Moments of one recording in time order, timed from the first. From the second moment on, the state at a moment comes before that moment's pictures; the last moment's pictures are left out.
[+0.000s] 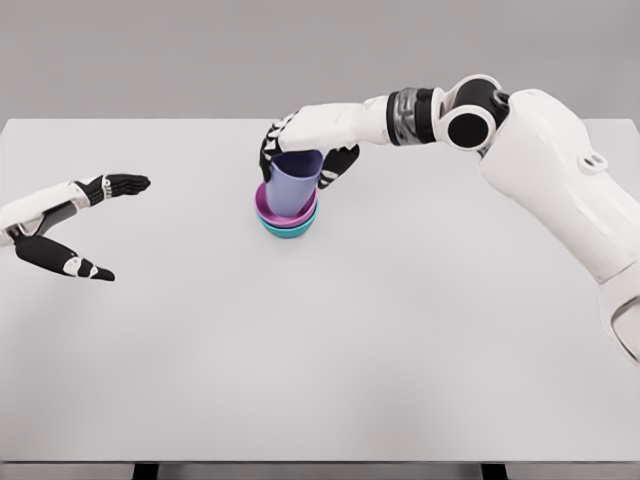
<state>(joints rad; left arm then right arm) -0.44 1.05 -0.69 -1.36 0.69 -0.61 -0.61 -1.13 -0.28 0.98 -0.99 0.26 -0.61 0.61</state>
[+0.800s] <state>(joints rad) -0.44 1.04 -0.69 -1.37 0.68 -0.61 -0.61 -1.01 -0.44 0.84 -1.06 0.29 -0.61 0.61</state>
